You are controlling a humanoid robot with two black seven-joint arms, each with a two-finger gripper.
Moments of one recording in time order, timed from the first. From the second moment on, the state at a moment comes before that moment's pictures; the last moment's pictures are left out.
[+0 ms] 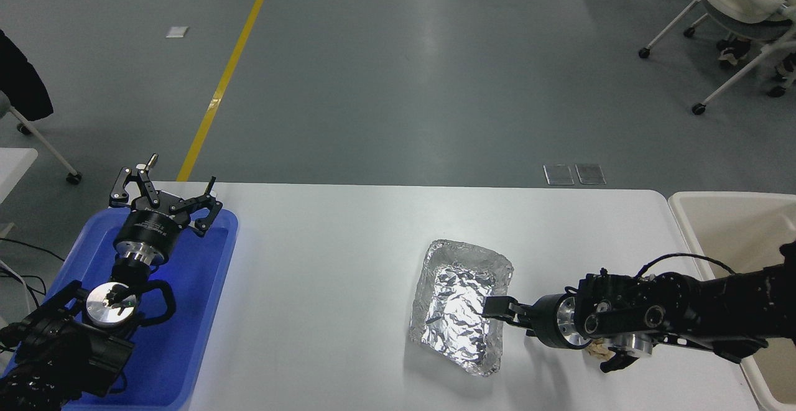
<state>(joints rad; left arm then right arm) -0.56 0.26 -1.02 -0.40 -0.30 -0.69 -0.10 1.11 -0.27 -0.76 1.13 -0.31 -0.14 0.05</state>
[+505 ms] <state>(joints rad) -0.56 0.26 -1.02 -0.40 -0.30 -0.69 -0.10 1.11 -0.23 -0.80 1.10 -0.33 -0.17 0.05</state>
